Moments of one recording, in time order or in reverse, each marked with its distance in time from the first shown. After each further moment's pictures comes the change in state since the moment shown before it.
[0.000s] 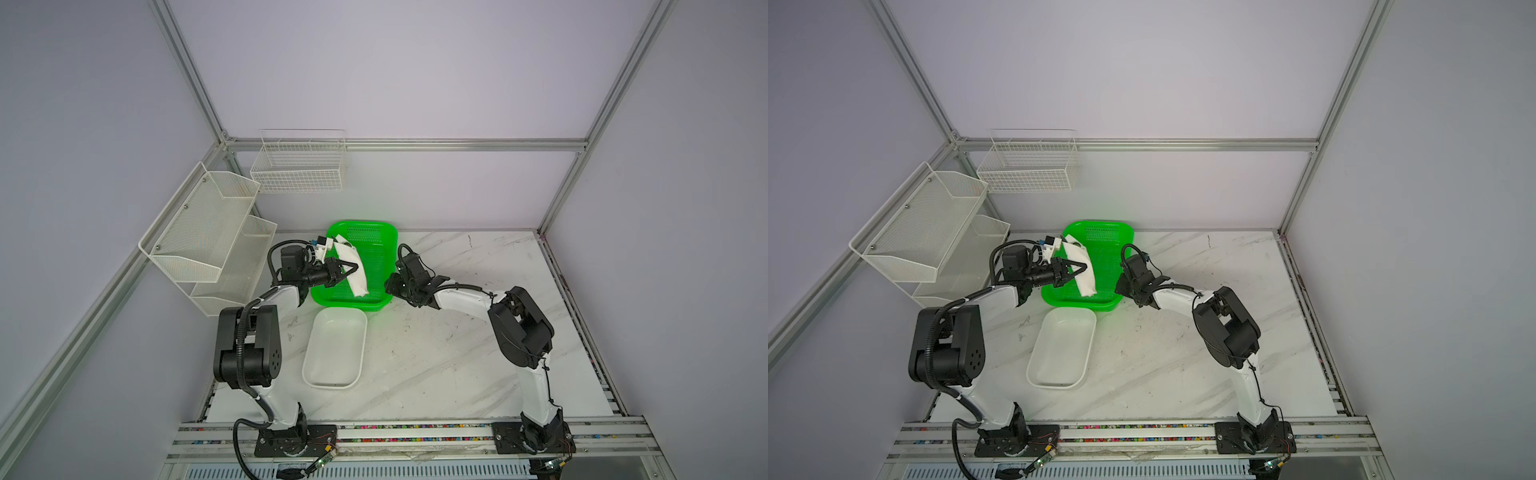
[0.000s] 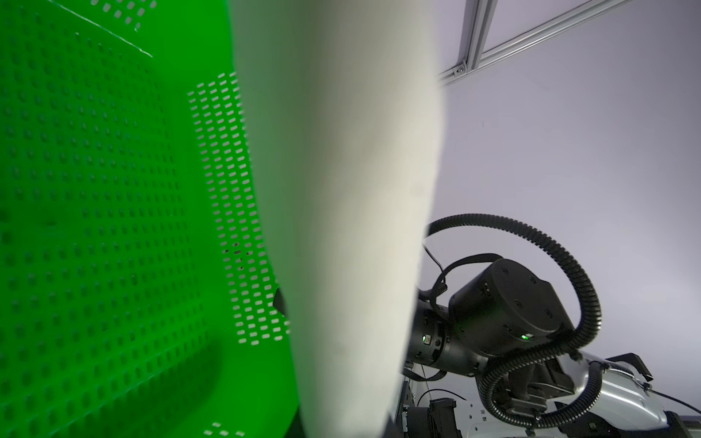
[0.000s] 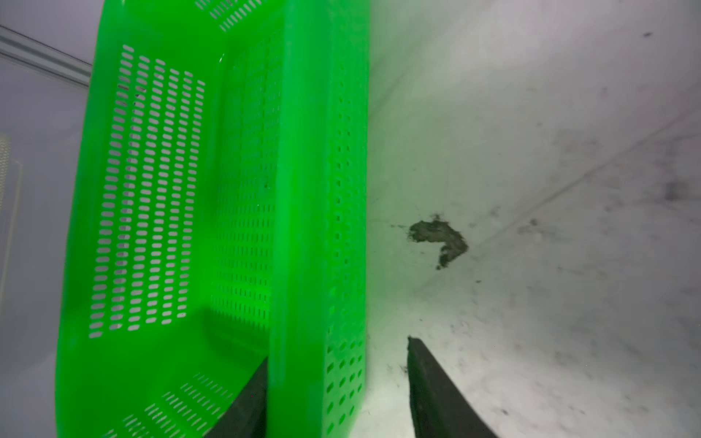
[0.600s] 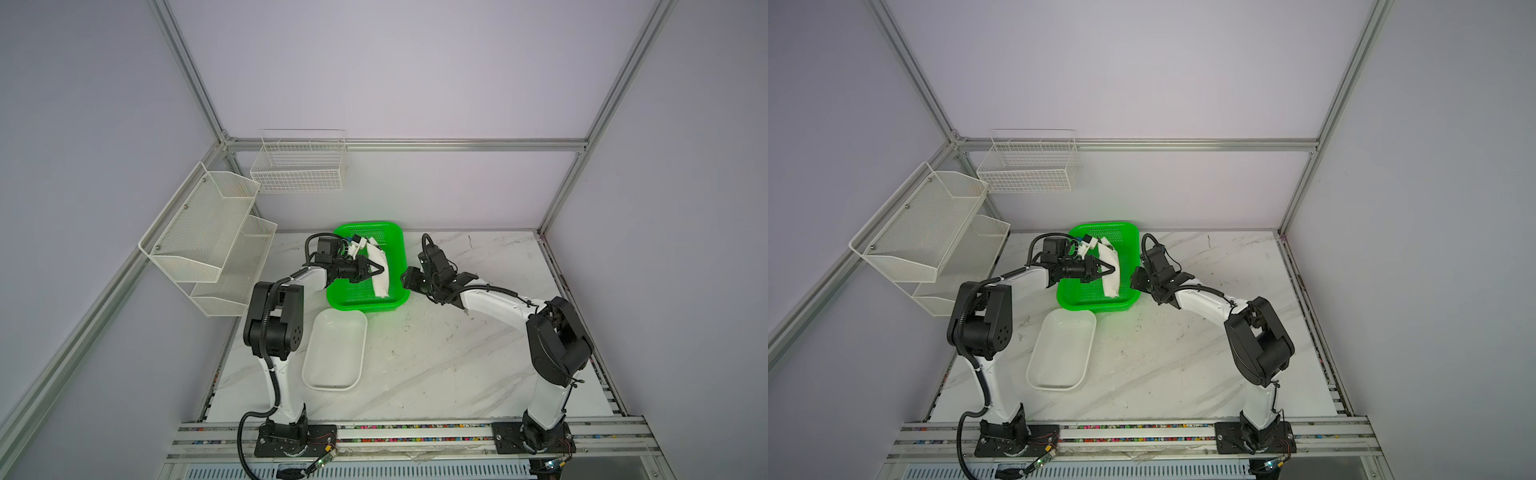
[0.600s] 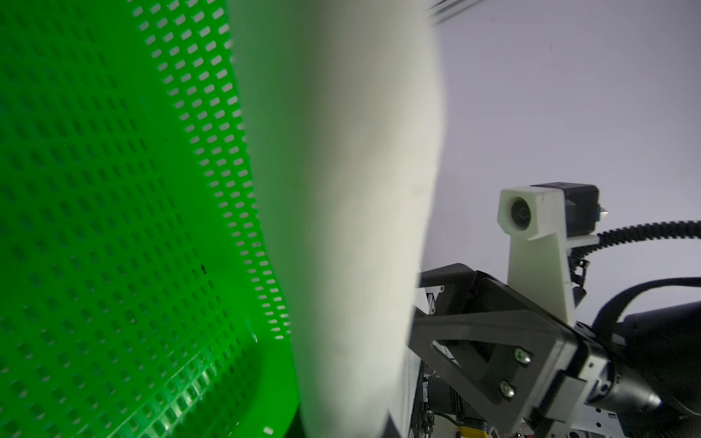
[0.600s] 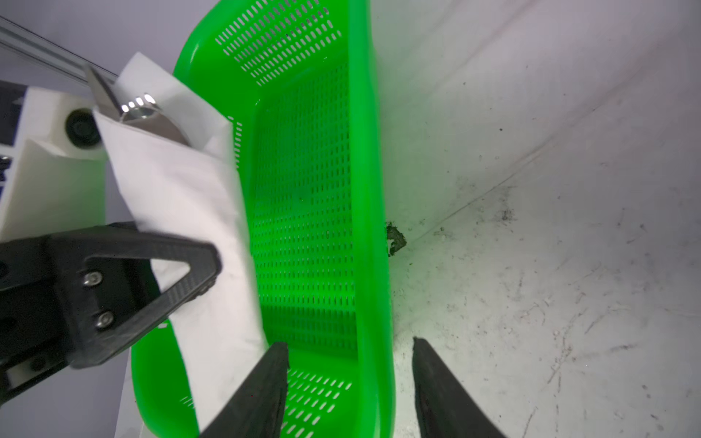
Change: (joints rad) left arm -0.181 0.282 0.327 -0.270 -0.056 0.168; right arm -0.058 -0.216 -0.129 -0.029 -0.055 -0.116
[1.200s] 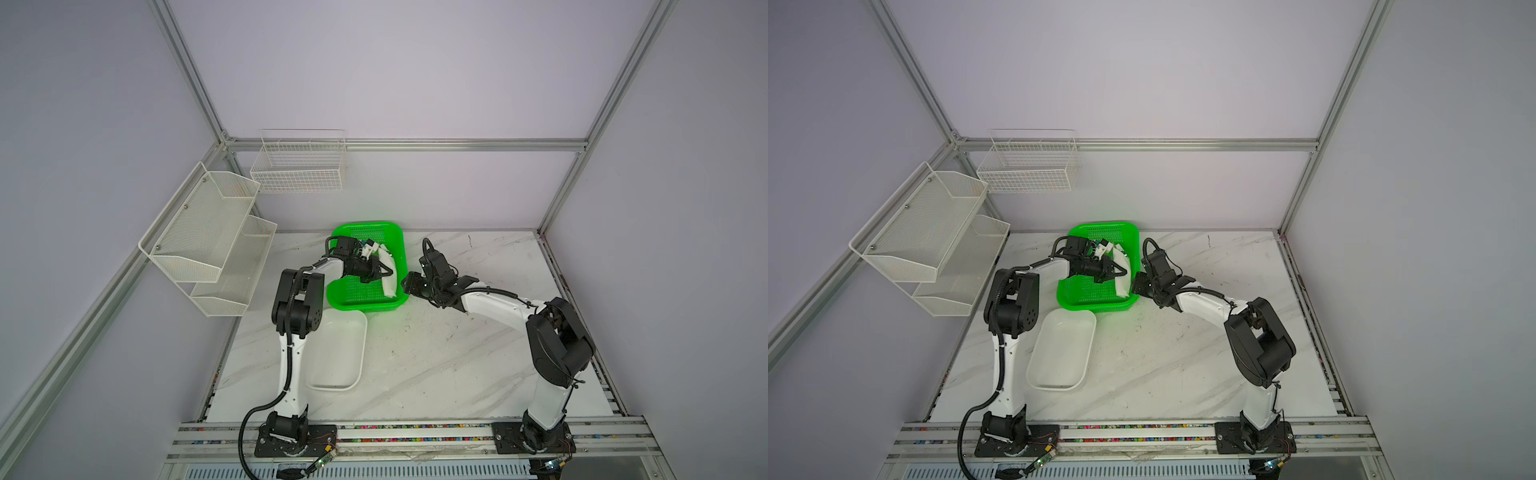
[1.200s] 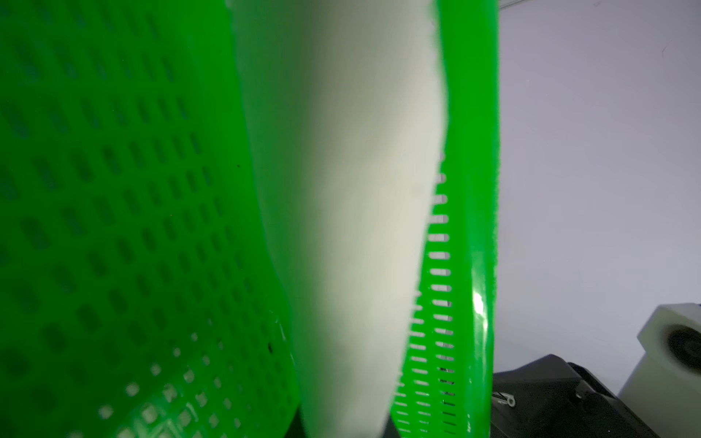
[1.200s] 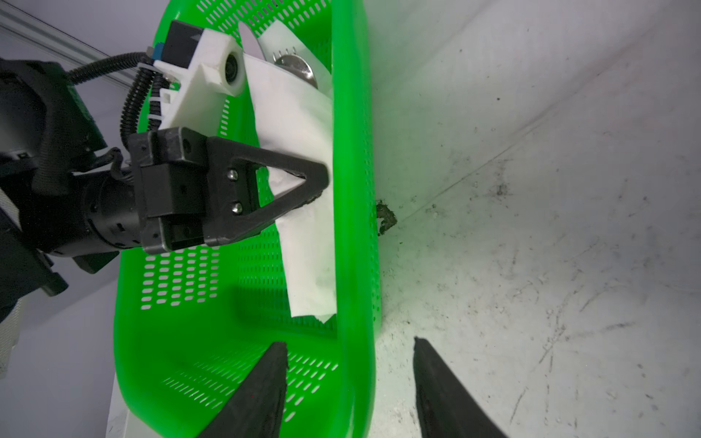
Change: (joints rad) left arm -0.047 0.303 0.320 -0.193 -0.059 0.008; right arm 0.000 -0.007 -0.043 0.008 -0.018 -0.004
